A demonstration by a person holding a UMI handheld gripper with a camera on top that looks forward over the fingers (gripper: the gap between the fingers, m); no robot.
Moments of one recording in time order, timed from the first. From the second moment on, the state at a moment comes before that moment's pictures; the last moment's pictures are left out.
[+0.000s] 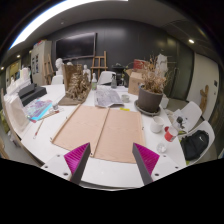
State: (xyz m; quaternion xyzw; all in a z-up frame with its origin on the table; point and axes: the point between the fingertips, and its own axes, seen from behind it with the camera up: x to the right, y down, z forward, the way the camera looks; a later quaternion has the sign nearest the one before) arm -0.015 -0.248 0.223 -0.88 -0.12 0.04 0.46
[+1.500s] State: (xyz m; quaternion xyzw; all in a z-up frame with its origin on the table) arm 0.281 -0.004 0.081 -0.83 -0.02 -0.06 0.56
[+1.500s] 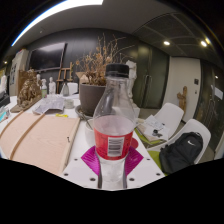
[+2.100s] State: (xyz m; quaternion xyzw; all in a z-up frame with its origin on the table) arm 0.407 0.116 0.198 -0.66 -0.31 -0.47 0.50
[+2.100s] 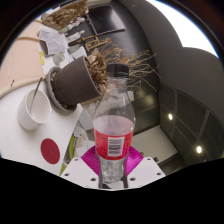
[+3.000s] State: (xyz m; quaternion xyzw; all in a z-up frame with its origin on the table) arm 0.397 0.168 0.187 -0.63 -0.38 -0.47 0.49
